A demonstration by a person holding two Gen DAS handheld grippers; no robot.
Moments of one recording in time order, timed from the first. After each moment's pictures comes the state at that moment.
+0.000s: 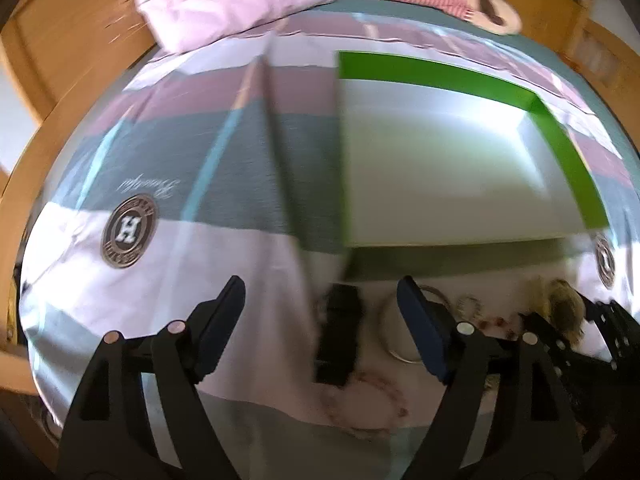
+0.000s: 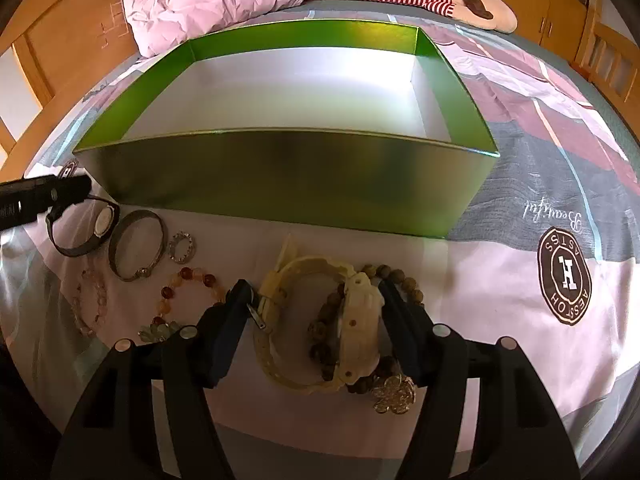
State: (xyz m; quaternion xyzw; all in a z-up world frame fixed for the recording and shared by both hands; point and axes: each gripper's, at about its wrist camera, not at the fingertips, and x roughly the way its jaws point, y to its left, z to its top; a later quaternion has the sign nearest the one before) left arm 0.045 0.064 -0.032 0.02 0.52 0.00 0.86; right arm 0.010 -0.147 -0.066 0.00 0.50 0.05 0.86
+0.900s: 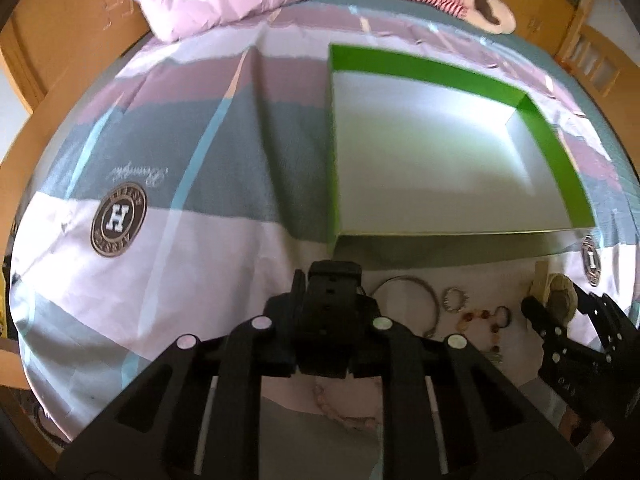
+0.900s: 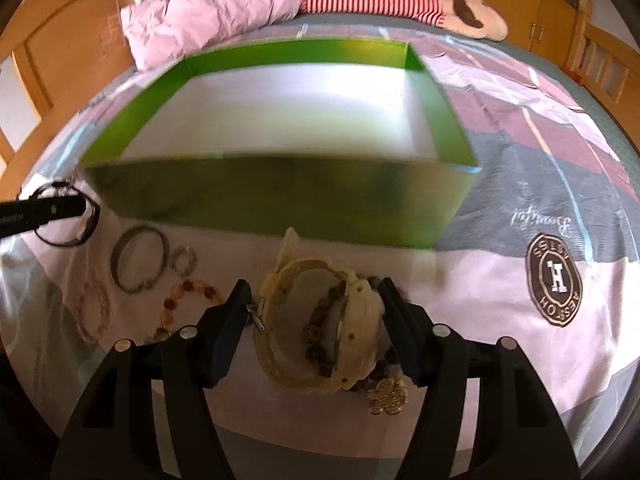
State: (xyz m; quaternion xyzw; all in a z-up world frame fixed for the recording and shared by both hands) left arm 0.037 0.062 -0.021 0.00 0.52 -0.04 0.85; right arm 0.003 -0.152 -0.049 0.02 0.47 0.04 0.88
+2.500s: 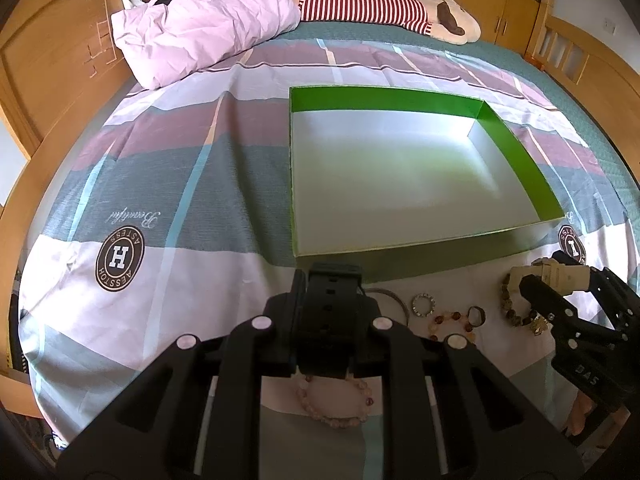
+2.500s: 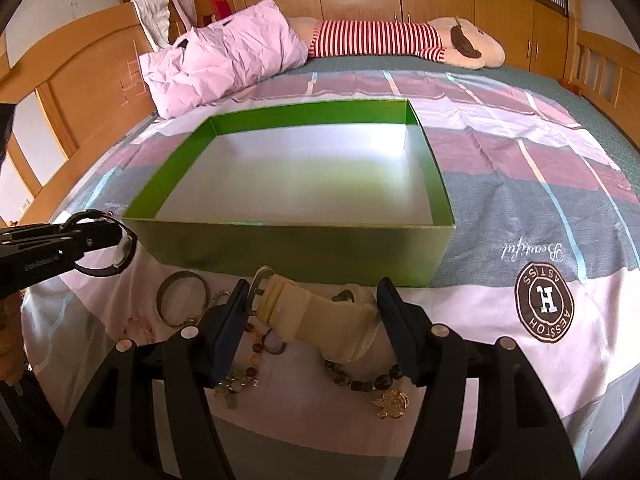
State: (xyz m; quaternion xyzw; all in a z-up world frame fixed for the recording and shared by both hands) left arm 0.024 0.046 0.001 0.03 0.47 -0.07 0.88; right arm -0.012 -0.149 -0.016 0.04 0.40 0.07 0.91
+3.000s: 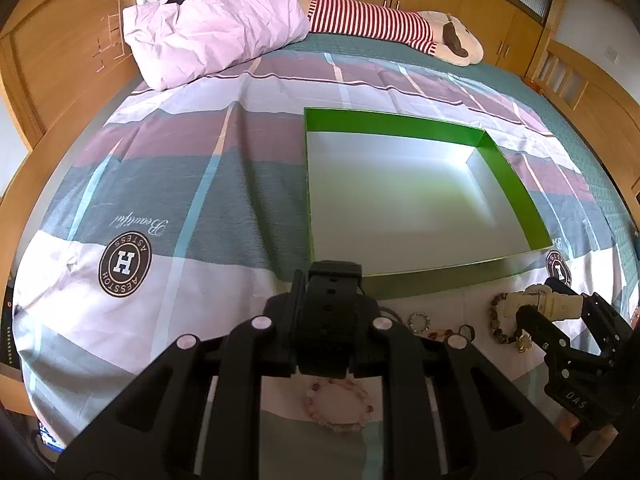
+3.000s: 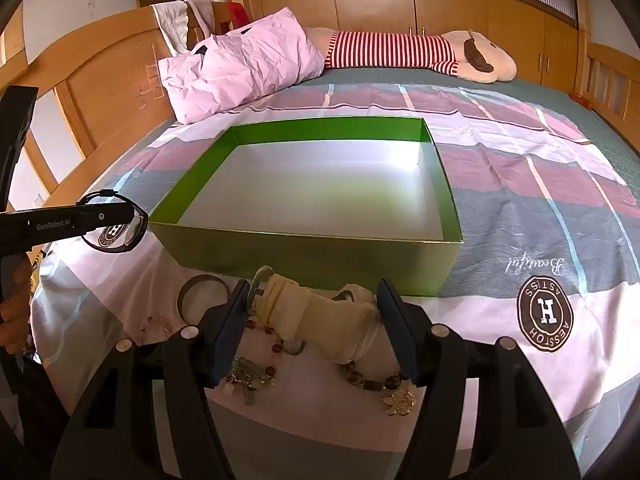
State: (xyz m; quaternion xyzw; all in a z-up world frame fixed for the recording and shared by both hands) left arm 0.029 0.063 0.016 0.00 0.46 -0.08 0.88; right arm -0.017 -0.144 -0.009 0.04 0.40 0.08 0.91
